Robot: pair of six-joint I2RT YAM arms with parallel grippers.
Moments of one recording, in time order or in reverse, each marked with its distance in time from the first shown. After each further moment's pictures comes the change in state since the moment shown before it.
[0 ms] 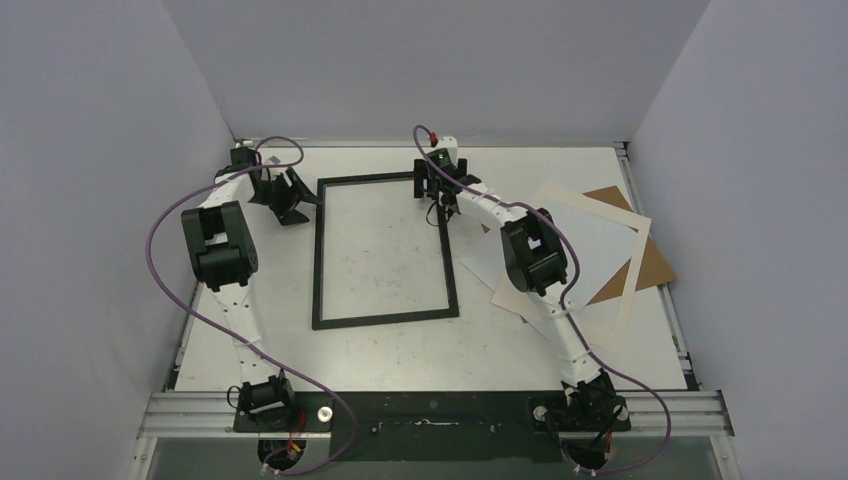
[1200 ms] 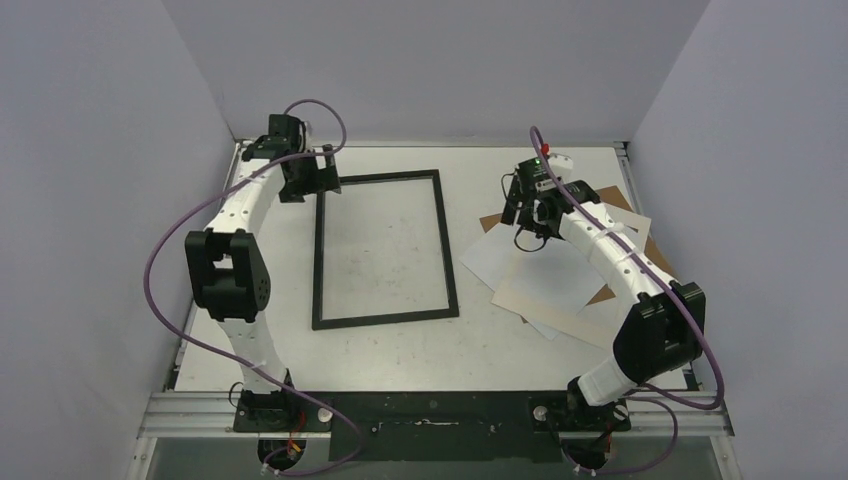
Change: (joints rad) left arm -0.240 -0.389 -0.069 -0.118 -0.559 0.158; right arm -0.159 -0.976 -0.689 -0.586 0.078 0.239
